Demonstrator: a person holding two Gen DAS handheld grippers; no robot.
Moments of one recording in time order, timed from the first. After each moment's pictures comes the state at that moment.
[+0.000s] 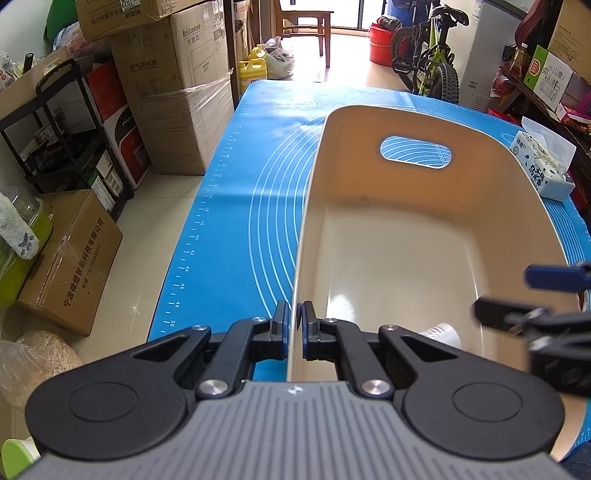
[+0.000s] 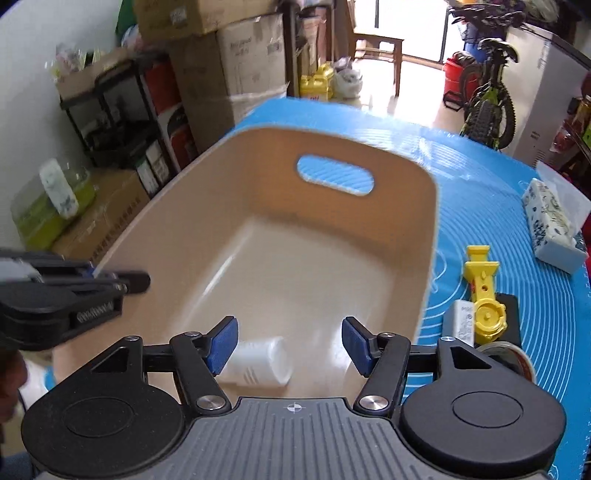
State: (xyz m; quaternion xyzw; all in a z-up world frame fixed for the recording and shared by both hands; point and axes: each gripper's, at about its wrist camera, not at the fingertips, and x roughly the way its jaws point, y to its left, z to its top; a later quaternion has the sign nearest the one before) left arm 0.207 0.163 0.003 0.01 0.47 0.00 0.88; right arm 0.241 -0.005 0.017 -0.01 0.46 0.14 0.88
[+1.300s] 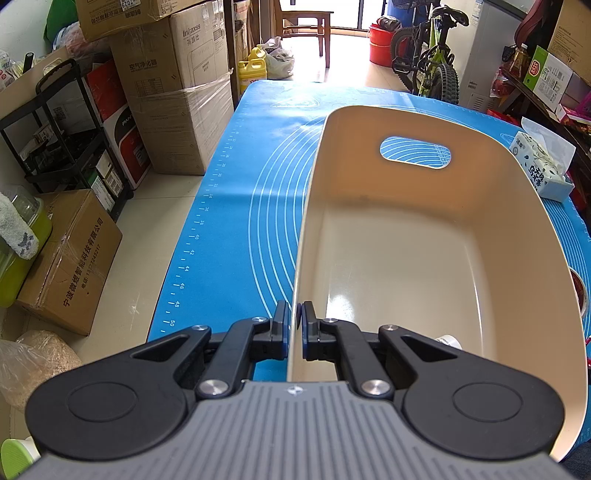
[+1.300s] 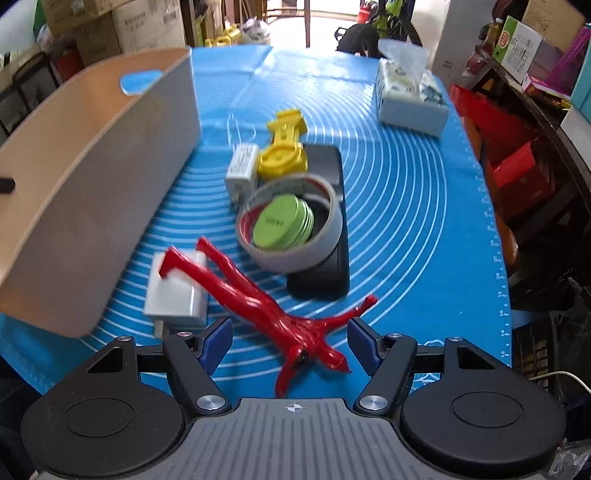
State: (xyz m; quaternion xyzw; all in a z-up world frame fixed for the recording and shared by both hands) left arm 0.207 0.164 0.003 0.01 0.47 0.00 0.88; right arm 0.172 -0.173 -0.055 -0.02 0.53 0.02 0.85
